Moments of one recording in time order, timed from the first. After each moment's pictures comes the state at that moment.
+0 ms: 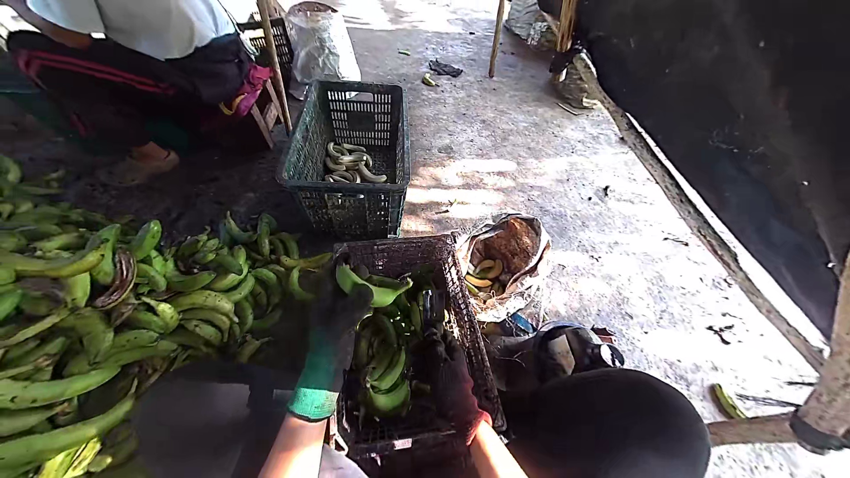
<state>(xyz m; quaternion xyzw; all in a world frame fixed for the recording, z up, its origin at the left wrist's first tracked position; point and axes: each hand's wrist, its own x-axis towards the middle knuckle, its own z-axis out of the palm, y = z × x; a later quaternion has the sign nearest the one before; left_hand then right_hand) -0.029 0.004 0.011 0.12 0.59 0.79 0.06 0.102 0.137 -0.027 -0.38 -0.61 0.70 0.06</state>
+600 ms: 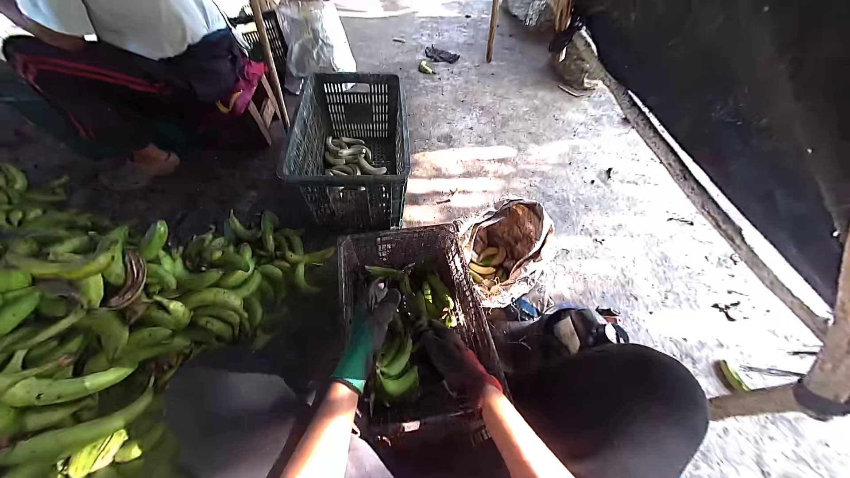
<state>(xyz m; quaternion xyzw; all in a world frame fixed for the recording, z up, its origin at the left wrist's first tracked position) -0.026 0.031 -0.053 0.03 0.76 0.61 0.21 0.091 0.162 -0.026 -0.31 -0.70 0.62 -0.18</state>
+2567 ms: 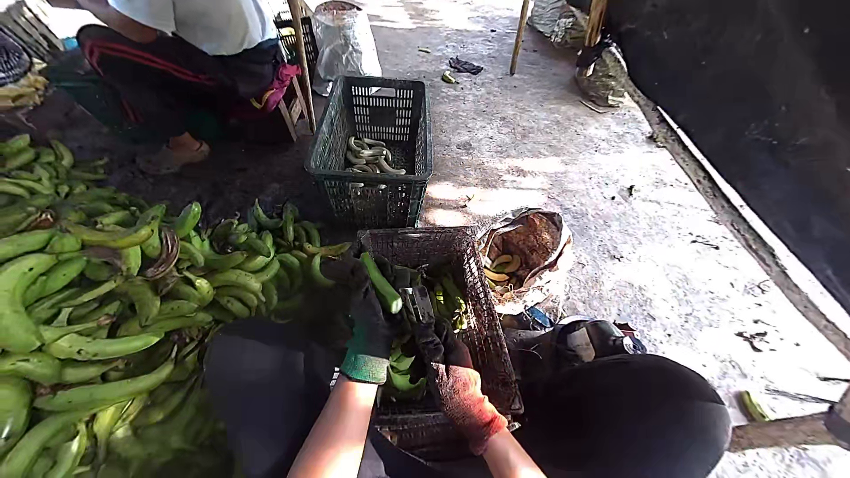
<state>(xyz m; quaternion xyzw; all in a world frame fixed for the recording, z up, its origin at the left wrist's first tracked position) -0.010 0.029 -0.002 -0.08 0.45 0.89 0.00 0.118 0.097 0.011 -0.19 -0.76 0.62 0.06</state>
